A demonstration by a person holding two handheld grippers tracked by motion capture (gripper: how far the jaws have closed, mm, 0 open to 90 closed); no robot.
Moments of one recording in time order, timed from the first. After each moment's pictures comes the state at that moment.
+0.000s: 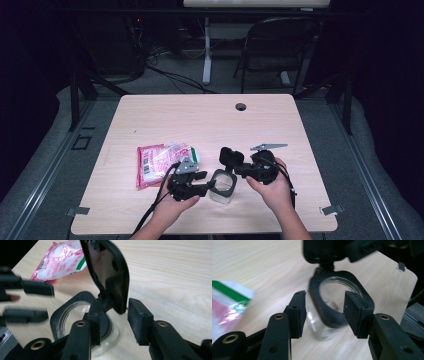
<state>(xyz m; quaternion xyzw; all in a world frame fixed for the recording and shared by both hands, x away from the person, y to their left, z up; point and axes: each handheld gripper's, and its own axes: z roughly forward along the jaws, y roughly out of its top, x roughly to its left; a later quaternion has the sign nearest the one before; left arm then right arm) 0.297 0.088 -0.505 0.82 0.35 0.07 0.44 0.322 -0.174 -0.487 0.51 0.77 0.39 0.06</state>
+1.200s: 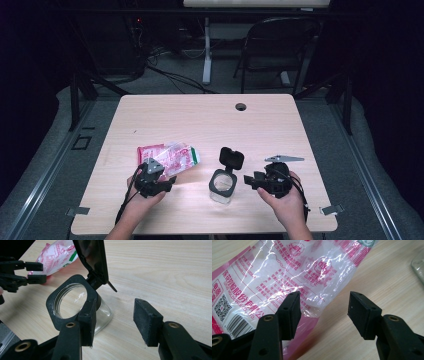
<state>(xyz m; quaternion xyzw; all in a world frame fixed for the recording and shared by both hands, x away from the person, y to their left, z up) 0.321 0.172 -0.555 0.82 0.43 0.18 0.33 0.288 -0.201 -0.492 0.54 0.74 0.40 0.07</state>
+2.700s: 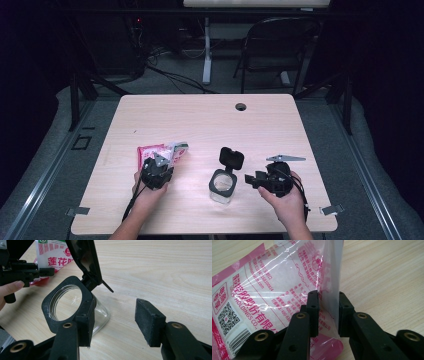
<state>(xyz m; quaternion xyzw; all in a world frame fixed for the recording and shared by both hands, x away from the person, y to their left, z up) 0.348 0.164 -0.572 0.81 0.46 0.21 0.29 0.291 -0.204 -0.495 0.55 0.73 0.40 0.07</state>
